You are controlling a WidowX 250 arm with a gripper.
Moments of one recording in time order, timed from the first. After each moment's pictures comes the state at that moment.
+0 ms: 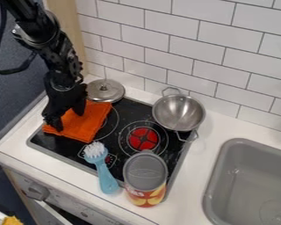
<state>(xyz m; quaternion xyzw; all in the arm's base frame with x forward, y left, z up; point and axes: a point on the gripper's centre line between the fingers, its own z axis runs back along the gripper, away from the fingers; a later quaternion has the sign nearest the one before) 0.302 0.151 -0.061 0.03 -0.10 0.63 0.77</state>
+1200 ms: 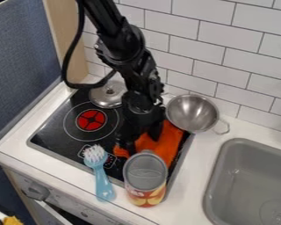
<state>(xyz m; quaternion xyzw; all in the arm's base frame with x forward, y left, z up) 0.311 -0.007 -0.059 -0.02 -0.05 0.53 0.84</state>
